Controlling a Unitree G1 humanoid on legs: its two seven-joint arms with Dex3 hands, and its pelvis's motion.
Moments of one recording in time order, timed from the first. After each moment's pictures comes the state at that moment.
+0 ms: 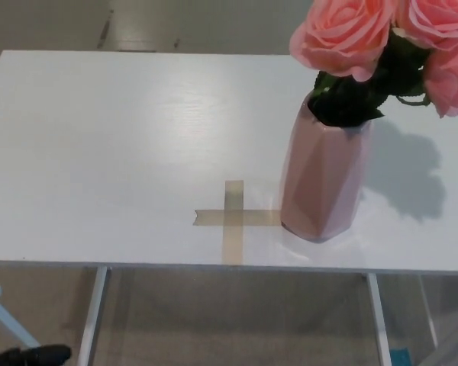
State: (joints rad) left_arm 0.44 0.38 0.39 -0.05 -0.24 0.25 -0.79; right_arm -0.19 -0.30 -0.18 1.25 0.01 -0.17 0.00
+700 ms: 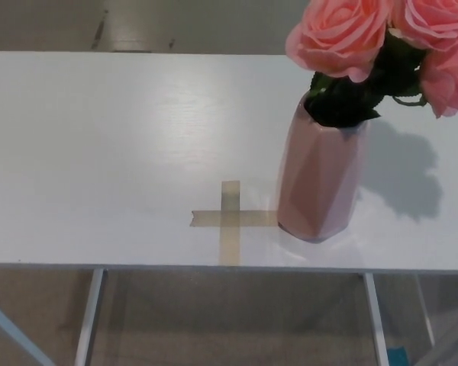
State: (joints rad) left_arm 0.06 0.41 0.32 0.82 -0.12 0.17 -0.49; right_arm -0.19 -0.30 -0.18 1.25 0.01 -0.17 0.00
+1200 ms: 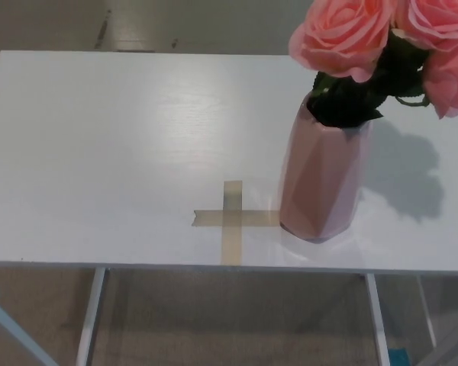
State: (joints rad) left_arm -0.10 0.44 0.27 1.23 -0.07 -0.04 -0.30; right_arm -0.21 -0.30 -0.19 1.25 0.01 -0.17 0.00
